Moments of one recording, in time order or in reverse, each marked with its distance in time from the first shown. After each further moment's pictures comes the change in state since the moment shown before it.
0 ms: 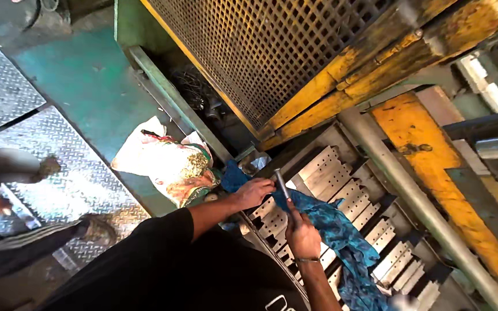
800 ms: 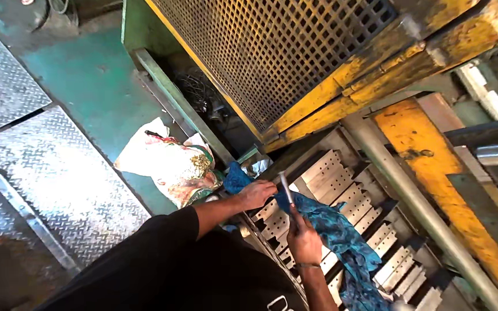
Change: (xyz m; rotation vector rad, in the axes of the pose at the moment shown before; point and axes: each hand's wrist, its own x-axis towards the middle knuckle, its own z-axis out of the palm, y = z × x) left_hand 0.003 -0.004 0.000 0.040 -0.024 0.022; right_hand -0.009 -0.002 0.004 0.054 0.088 0.000
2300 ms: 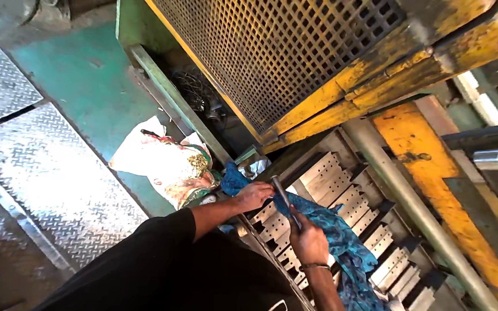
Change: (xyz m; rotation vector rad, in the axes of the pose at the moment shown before) left_hand -0.003 -0.007 0.002 -0.079 0.098 -0.017; right_hand 0.018 -0.016 -0.037 0.014 -0.120 0.024
